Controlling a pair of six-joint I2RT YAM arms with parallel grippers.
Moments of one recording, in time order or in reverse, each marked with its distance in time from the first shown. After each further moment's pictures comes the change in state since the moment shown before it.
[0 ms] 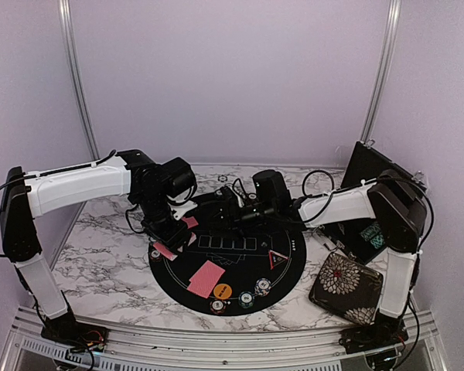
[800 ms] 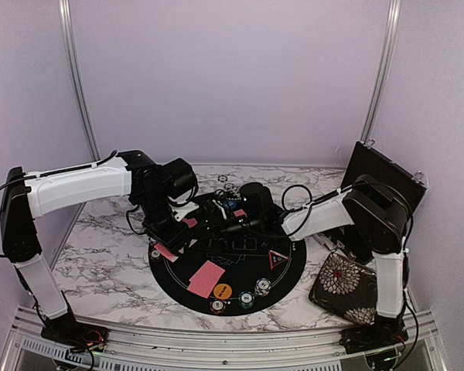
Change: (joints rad) left arm -0.012 0.000 0.000 0.000 0.006 0.003; right arm 0.083 0.131 0.017 0.268 -0.098 0.209
